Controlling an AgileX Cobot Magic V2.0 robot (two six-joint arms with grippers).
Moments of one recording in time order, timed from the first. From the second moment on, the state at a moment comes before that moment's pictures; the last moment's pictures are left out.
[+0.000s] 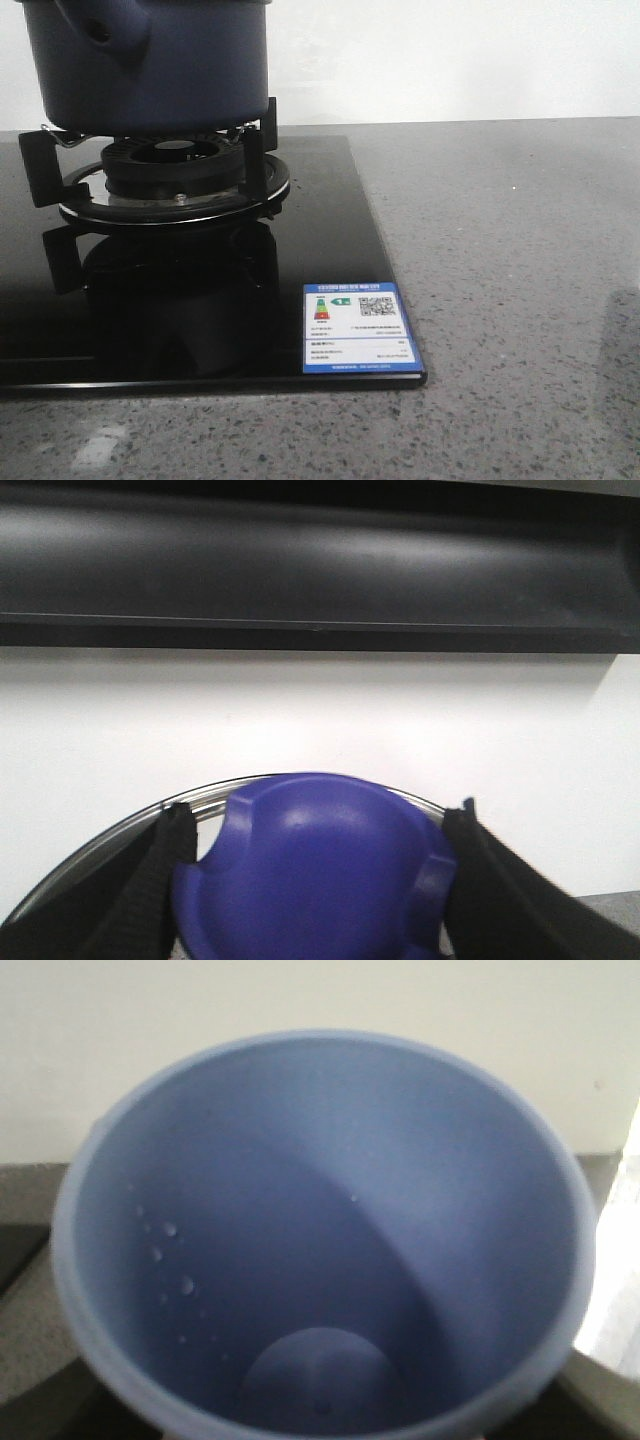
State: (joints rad) left arm -0.13 1.02 -1.05 -0.41 0.06 0.38; right arm -0.27 1.14 -0.61 -1.01 -0.42 0.94
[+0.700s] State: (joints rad) left arm -0.13 1.02 -1.05 -0.41 0.07 0.38; right arm -0.29 1.40 -0.57 -0.99 -0.59 0.78
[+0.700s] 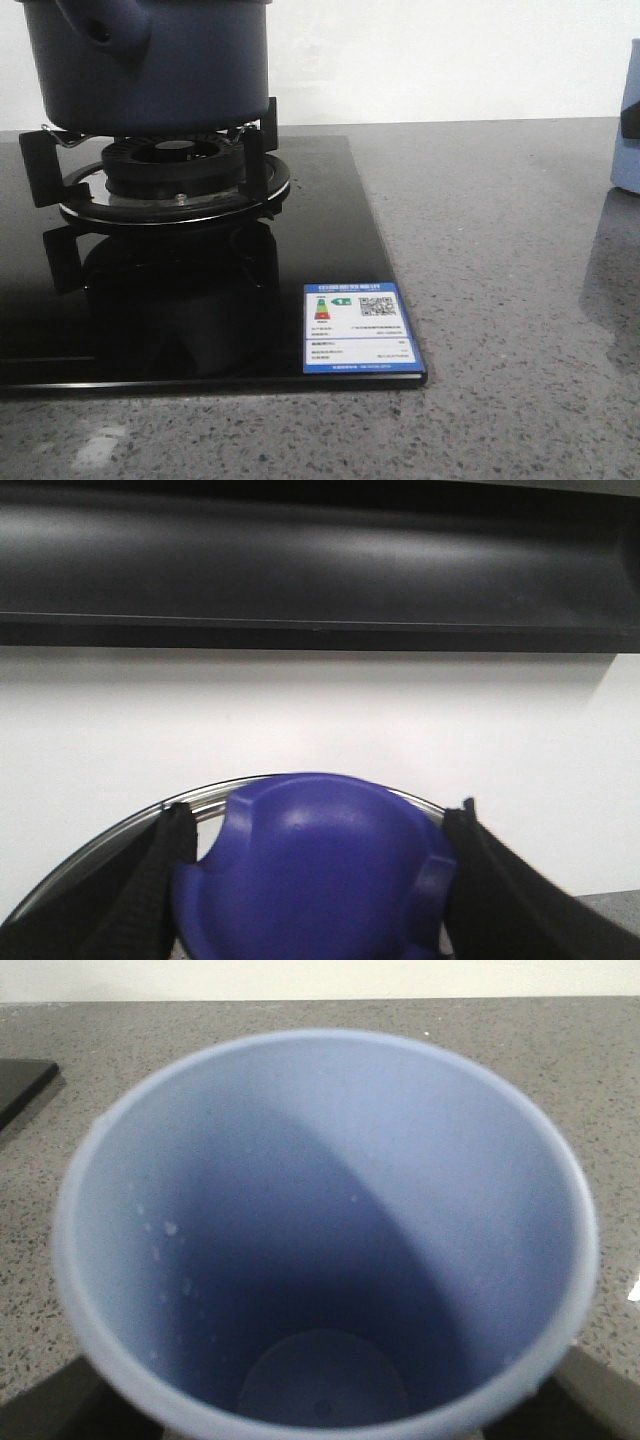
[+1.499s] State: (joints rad) left arm -0.13 1.02 -1.05 -0.41 0.08 0.38; right arm -0.29 1.29 -0.56 -1.00 -0.50 0.81
